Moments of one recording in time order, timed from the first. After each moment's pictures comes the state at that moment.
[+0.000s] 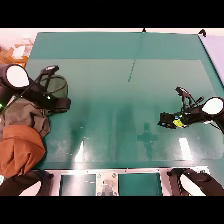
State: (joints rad) left arm -0.23 -1.08 1.12 1.33 -1.39 -1.67; right arm -0.02 -0.90 0.70 -1.20 1.24 1.61
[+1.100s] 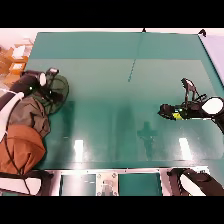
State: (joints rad) left arm -0.08 -1.56 1.28 1.72 -1.03 -1.49; right arm -0.02 -0.90 0.70 -1.21 1.02 1.61
